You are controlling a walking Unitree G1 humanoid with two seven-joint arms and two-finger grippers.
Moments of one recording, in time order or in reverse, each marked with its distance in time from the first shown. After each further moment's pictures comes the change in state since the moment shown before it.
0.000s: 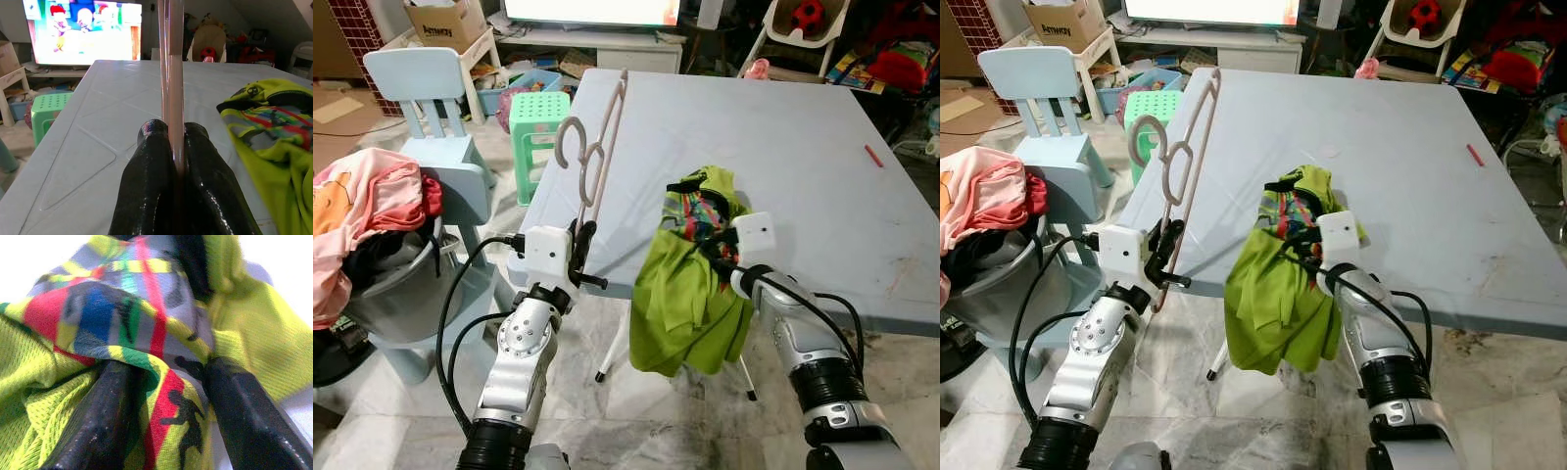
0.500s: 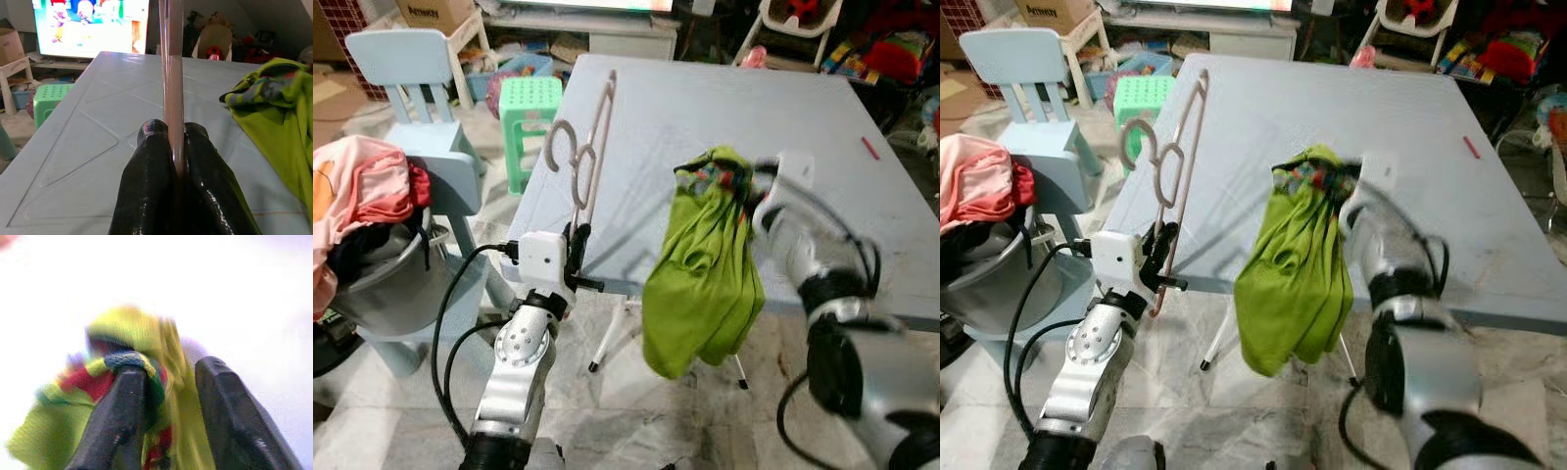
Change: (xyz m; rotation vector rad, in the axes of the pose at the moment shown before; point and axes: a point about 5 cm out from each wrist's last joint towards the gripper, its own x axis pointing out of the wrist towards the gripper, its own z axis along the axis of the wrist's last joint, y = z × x) left arm -0.010 -0.001 0.004 -0.001 -0.024 0.040; right arm 0.030 -0.022 0.125 0.159 -0.183 -0.123
